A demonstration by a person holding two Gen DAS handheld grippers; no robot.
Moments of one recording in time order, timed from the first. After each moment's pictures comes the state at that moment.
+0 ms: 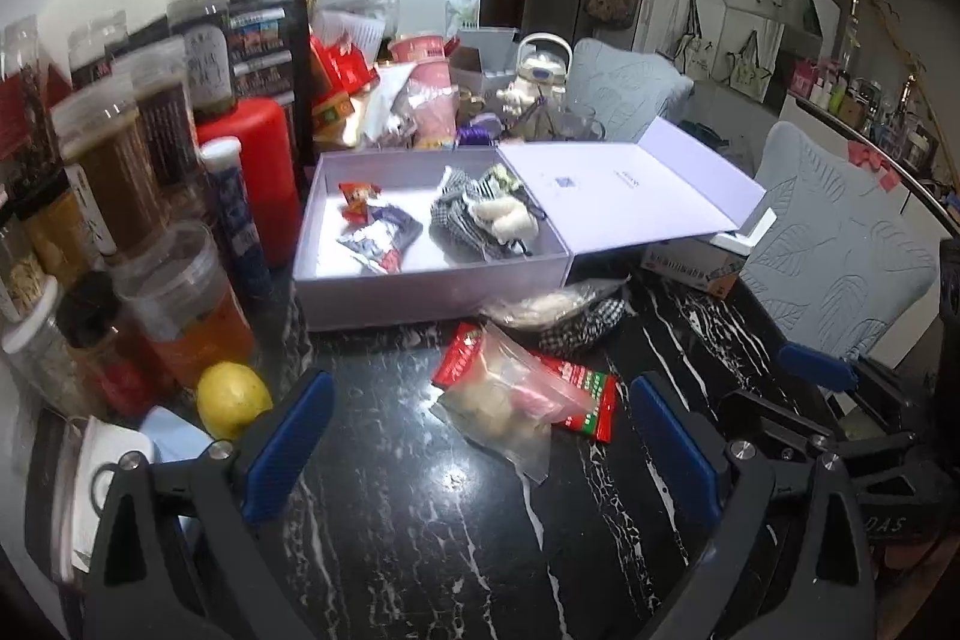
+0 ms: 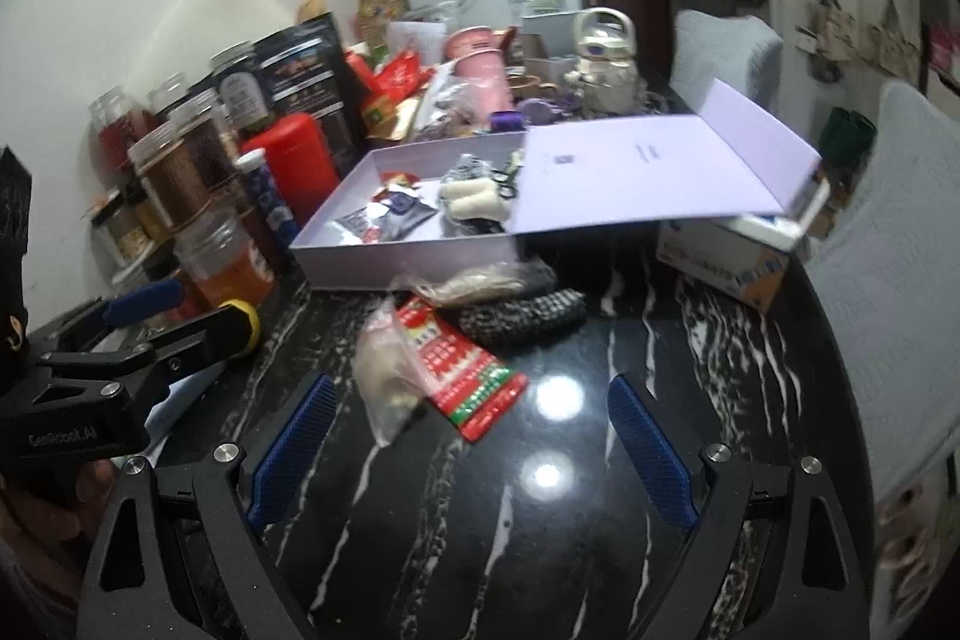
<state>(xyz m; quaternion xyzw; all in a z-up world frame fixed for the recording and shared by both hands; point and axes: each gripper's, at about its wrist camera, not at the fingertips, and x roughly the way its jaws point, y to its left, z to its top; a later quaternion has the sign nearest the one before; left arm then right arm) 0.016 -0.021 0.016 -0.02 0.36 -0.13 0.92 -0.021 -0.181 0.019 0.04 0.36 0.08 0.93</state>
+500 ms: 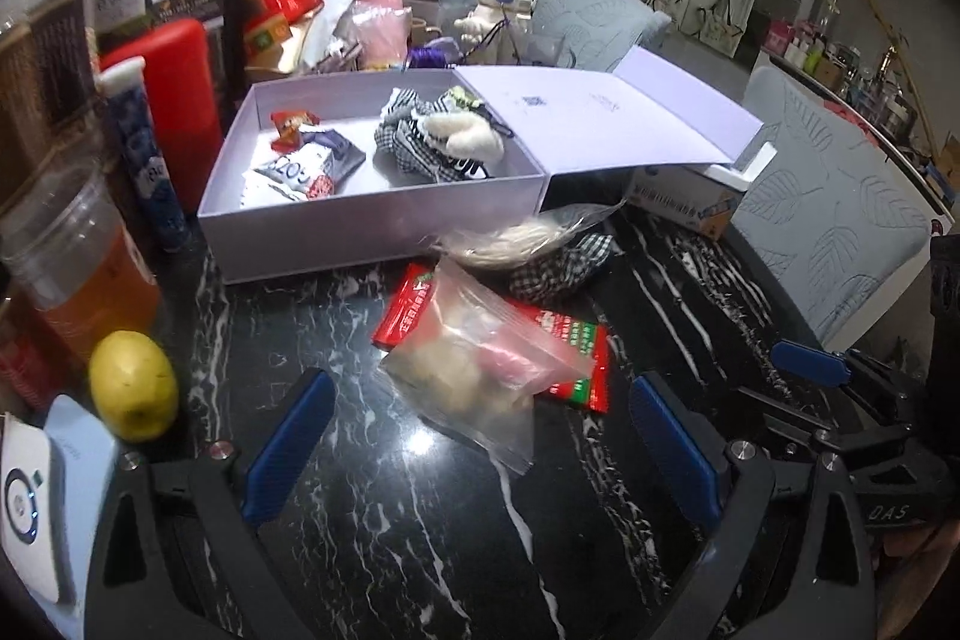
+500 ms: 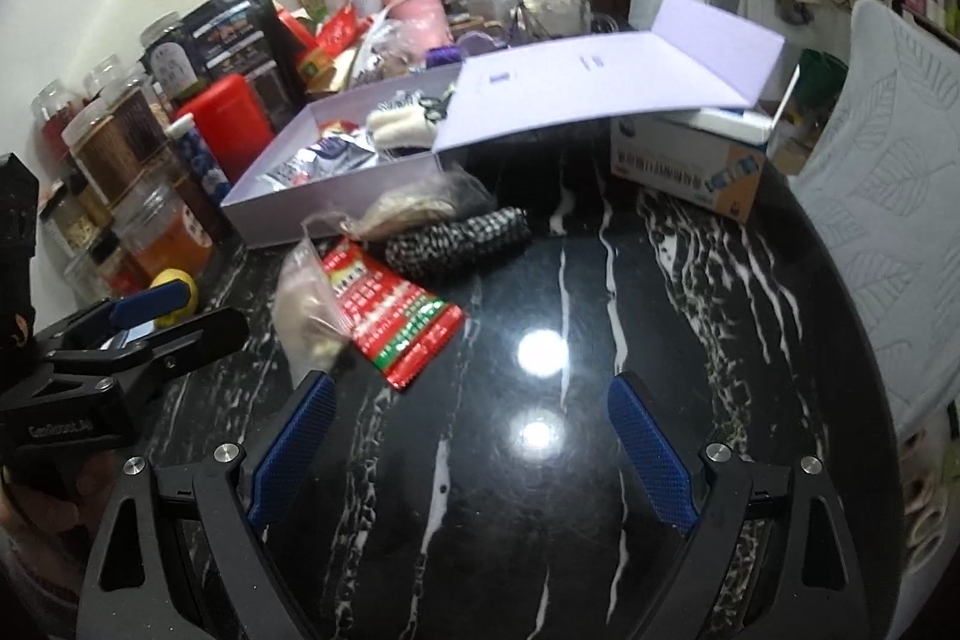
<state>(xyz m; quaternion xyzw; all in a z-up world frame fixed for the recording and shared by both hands) 0.048 -0.037 -0.037 -0.02 0.41 -0.18 0.89 -0.010 -0.206 -0.028 0.07 0.41 0.05 0.91</state>
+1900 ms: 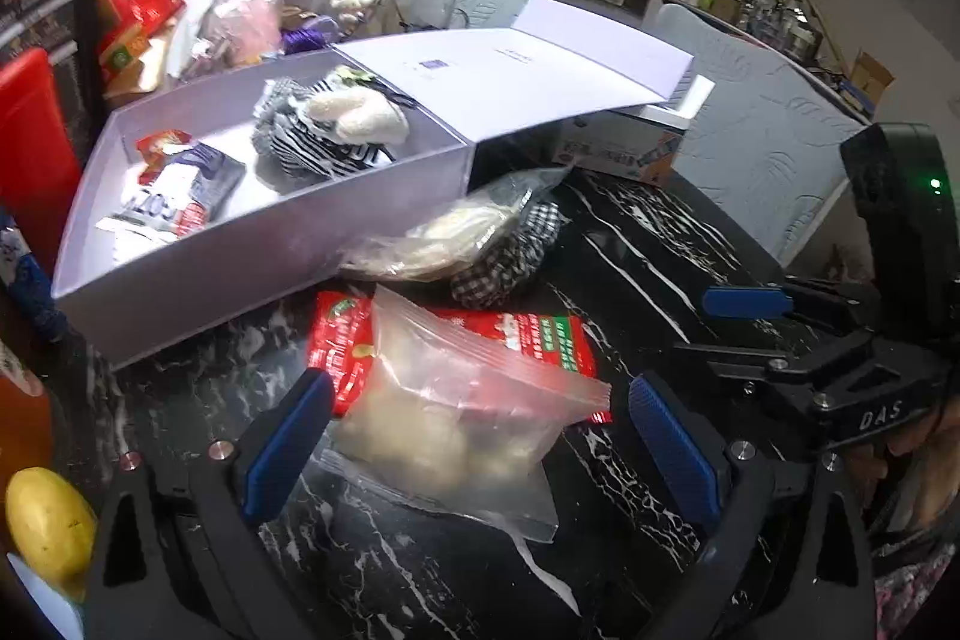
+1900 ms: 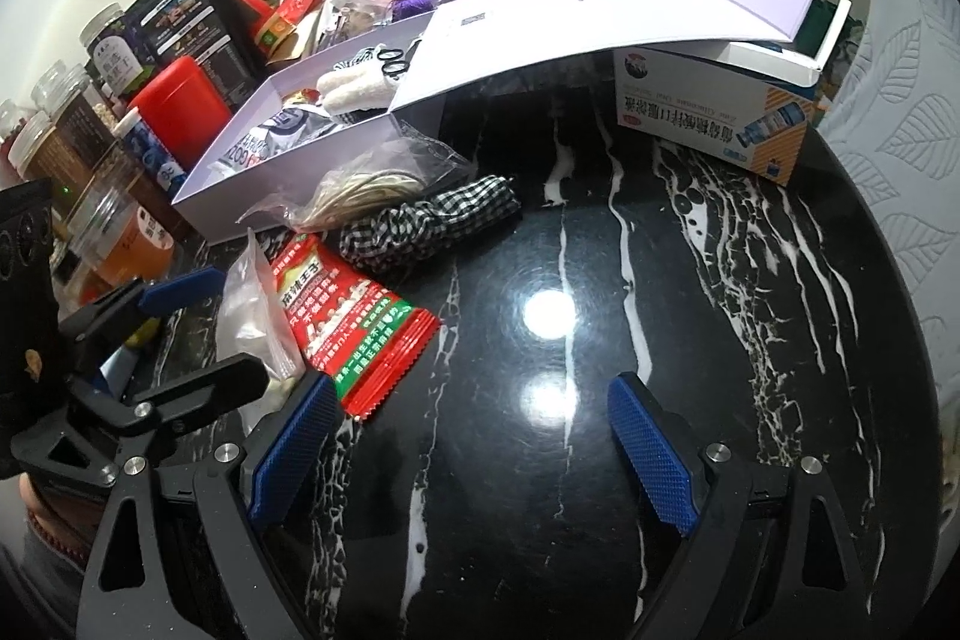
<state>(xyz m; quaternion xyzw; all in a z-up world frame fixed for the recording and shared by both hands) 0.090 -0.051 -0.068 0.03 0.41 -0.33 0.85 0.032 -0.213 -0.056 0.09 0.46 0.04 0.88</state>
